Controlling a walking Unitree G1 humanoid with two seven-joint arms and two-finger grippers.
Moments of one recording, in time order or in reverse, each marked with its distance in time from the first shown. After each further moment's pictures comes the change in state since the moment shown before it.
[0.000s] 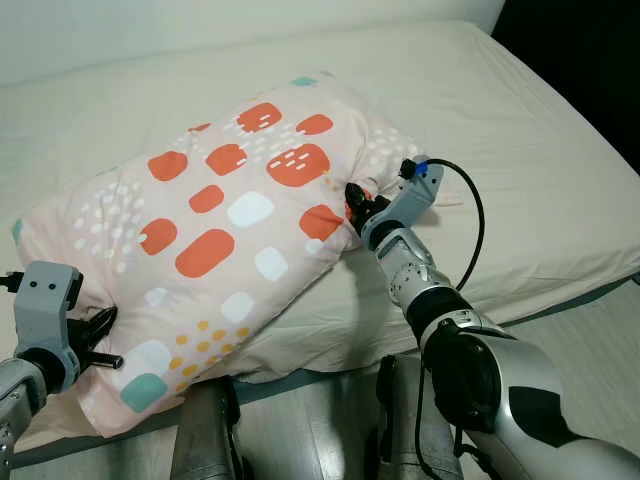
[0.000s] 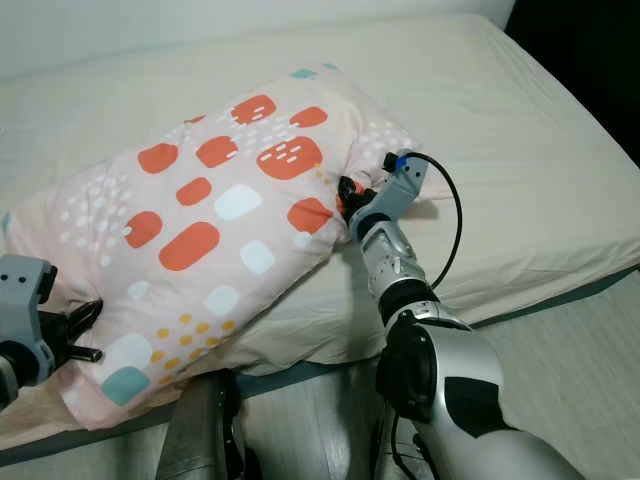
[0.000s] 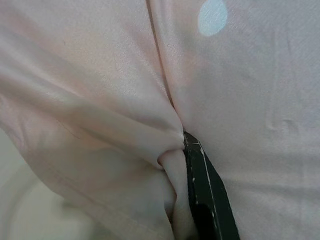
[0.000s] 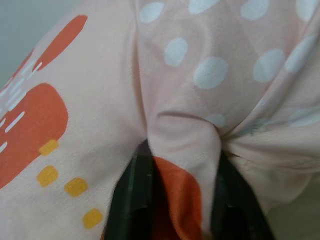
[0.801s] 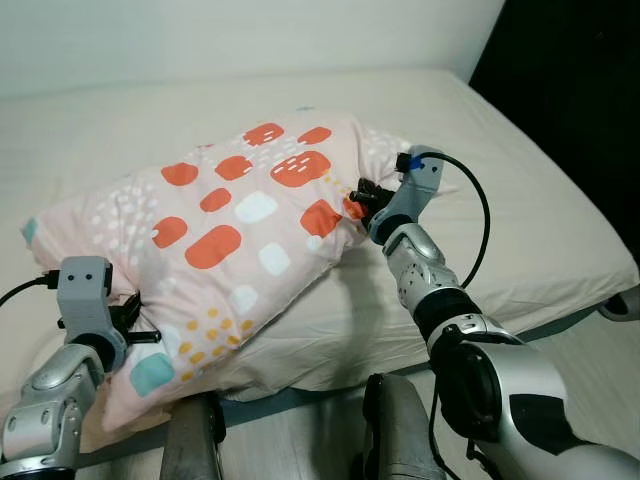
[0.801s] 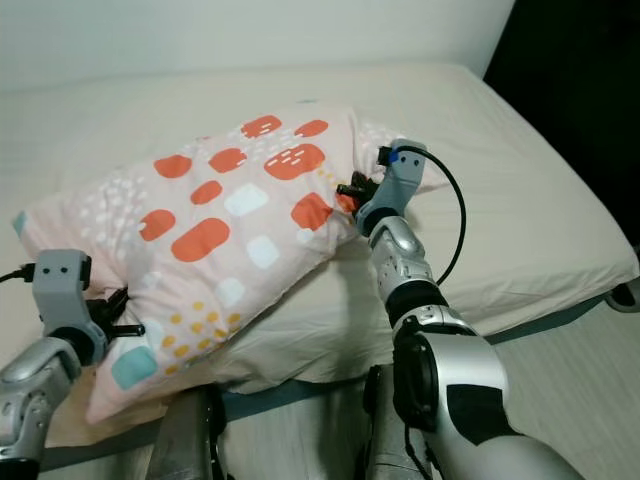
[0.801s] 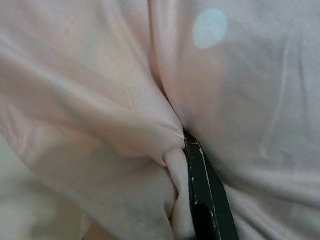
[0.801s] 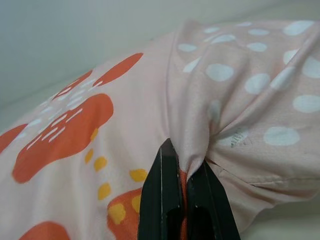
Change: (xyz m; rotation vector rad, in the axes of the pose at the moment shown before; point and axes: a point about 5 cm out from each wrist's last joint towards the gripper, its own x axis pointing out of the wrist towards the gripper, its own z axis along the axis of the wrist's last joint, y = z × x) left arm 0.046 -0.037 -0.004 -0.171 -0.107 0.090; right arm -0.004 -0.006 0.013 -0.230 -0.072 0.050
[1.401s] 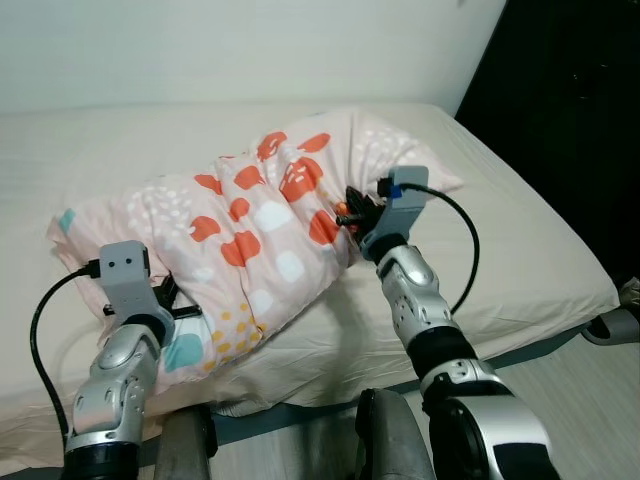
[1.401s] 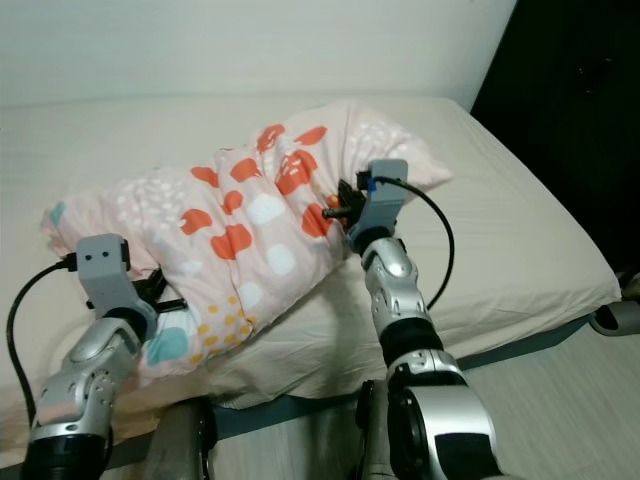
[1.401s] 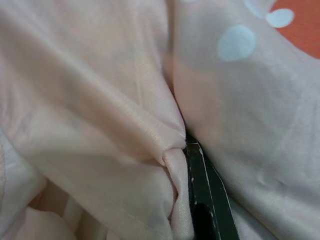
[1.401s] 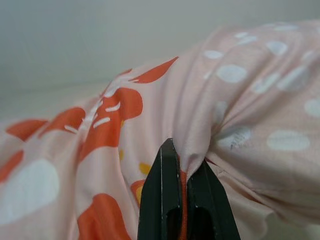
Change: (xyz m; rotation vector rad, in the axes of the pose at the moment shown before) left arm 0.023 -0.055 0.005 -0.143 -0.076 0.027; right arm -0.021 0.012 -0.017 -0.178 -0.067 0.091
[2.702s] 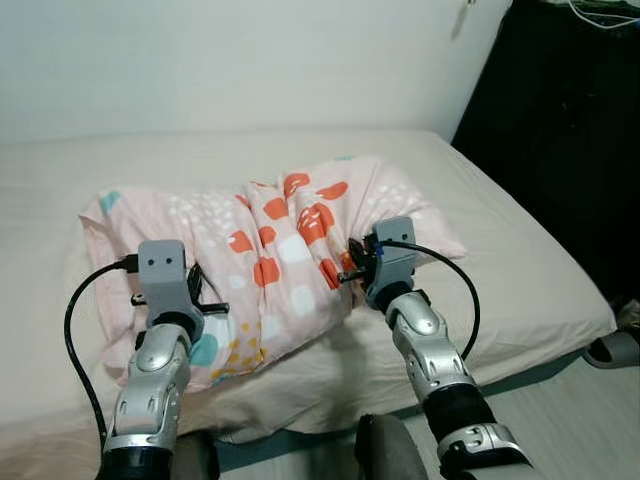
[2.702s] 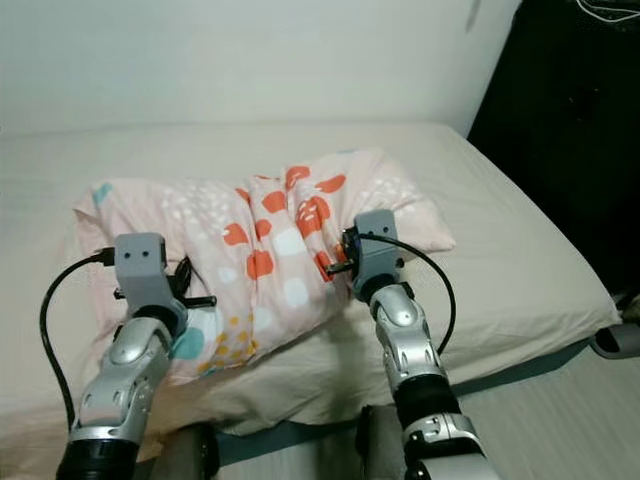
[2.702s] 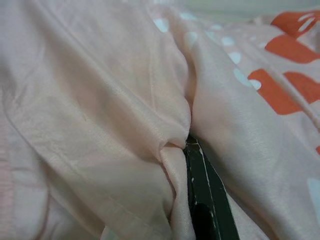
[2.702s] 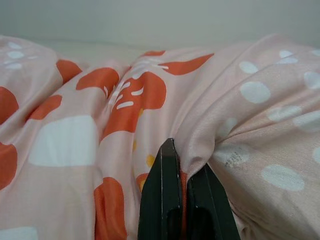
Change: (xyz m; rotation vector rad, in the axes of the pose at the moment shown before) left arm 0.001 -0.029 0.001 0.129 -0.120 -0.029; right arm -0.036 0.003 -0.034 -0.157 0.139 0.036
